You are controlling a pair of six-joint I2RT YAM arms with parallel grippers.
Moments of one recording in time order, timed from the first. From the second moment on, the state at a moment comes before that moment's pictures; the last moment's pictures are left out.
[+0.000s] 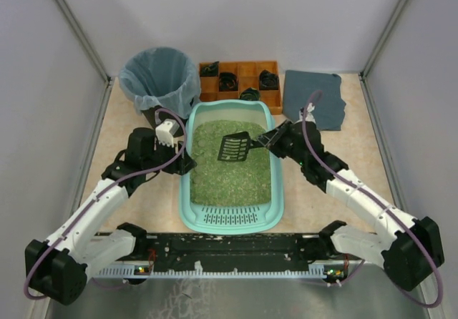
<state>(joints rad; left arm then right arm) -0.39 0.96 0.71 -0.36 0.30 -0.22 0.52 1.02 0.72 -0.07 -0.02 1.10</state>
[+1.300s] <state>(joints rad) -0.39 1.01 0.71 -0.37 0.30 -0.21 0.81 1.59 0.93 0.10 0.10 1.06</state>
